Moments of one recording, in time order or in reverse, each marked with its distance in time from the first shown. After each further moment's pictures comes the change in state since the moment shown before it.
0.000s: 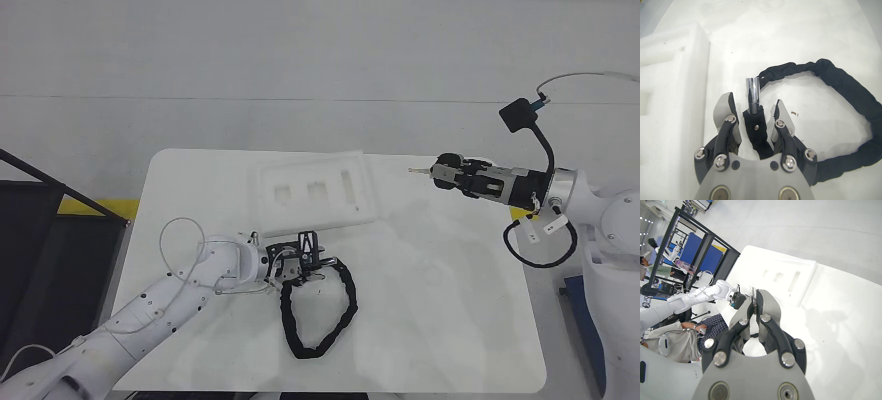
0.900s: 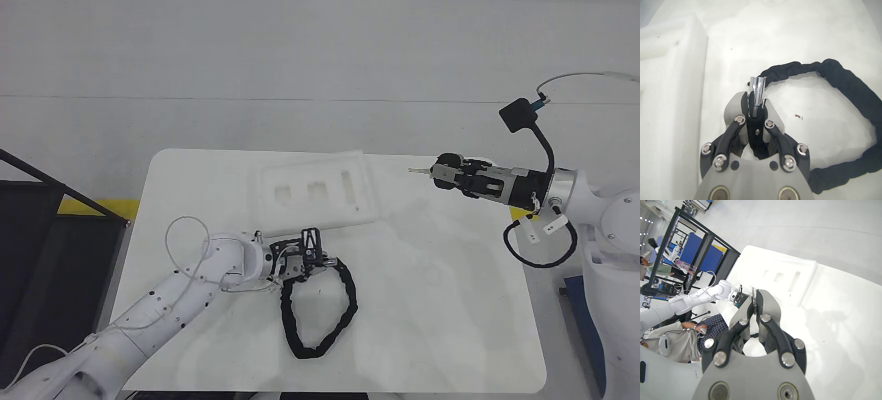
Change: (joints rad) left arm 0.001 -0.055 -0.036 0.064 -0.019 -0.031 -0.028; right arm 0.000 0.000 0.000 0.000 0.000 0.000 0.000
